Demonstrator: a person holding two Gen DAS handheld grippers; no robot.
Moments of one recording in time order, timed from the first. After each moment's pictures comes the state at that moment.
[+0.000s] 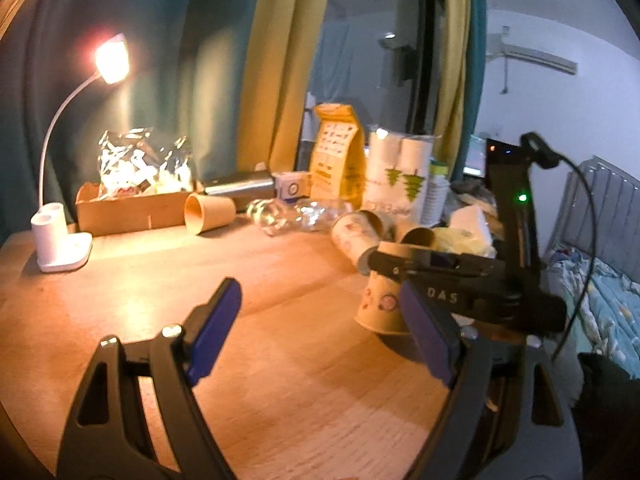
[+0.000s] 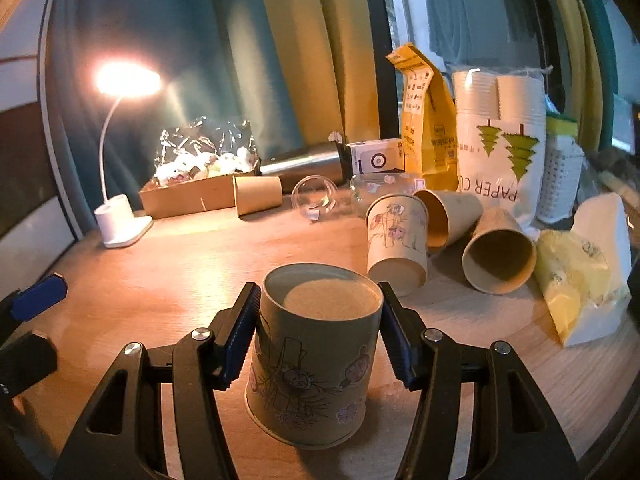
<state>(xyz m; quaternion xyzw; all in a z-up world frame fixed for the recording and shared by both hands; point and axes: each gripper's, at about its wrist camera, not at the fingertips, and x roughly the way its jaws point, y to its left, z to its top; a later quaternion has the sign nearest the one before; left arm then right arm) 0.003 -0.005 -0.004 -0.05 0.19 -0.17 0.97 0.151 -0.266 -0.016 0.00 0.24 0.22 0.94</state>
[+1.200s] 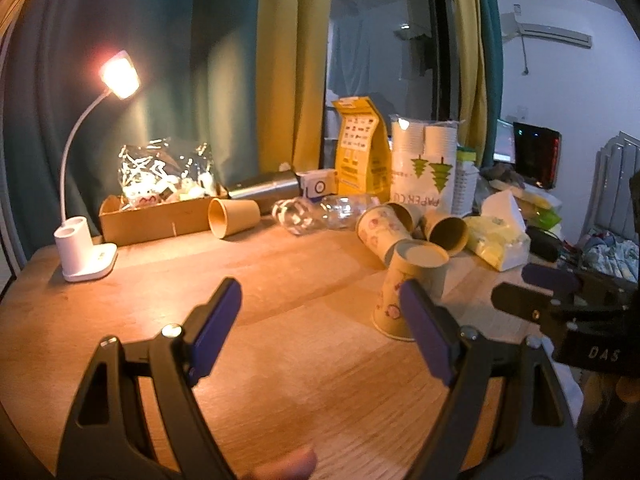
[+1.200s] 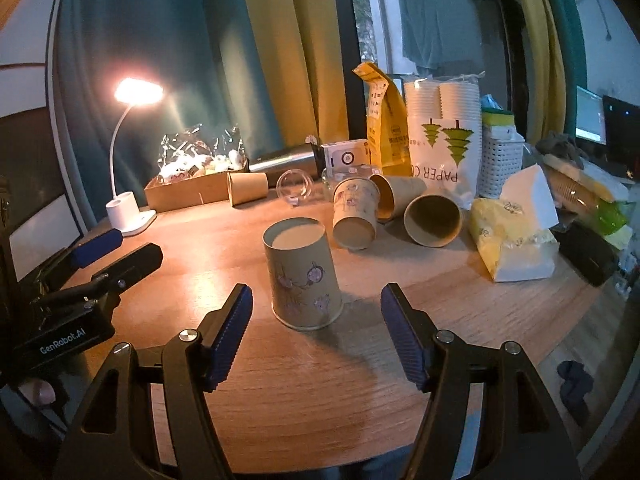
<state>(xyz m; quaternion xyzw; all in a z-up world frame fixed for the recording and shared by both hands) 0.009 -0.026 -0.010 0.00 0.18 -0.11 0.98 0.060 -0.317 -0.009 0.02 0.24 0.18 0.95</state>
